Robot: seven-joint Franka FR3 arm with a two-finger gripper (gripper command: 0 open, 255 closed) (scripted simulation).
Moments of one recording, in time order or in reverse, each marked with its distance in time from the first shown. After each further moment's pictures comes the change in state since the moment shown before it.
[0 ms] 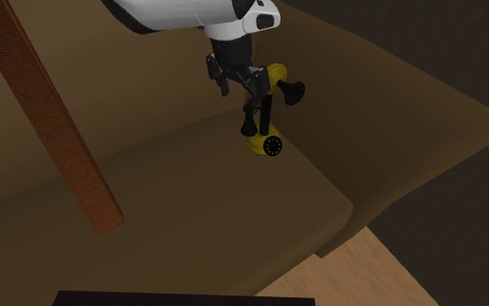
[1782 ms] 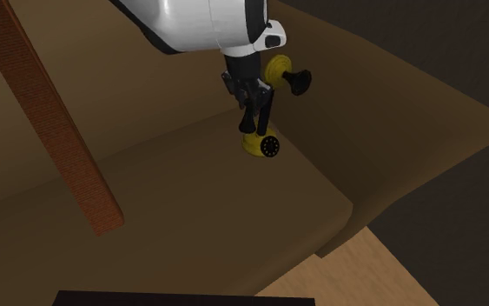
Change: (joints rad) arm -0.005 0.152 -0.021 0.119 -0.007 0.026 0.029
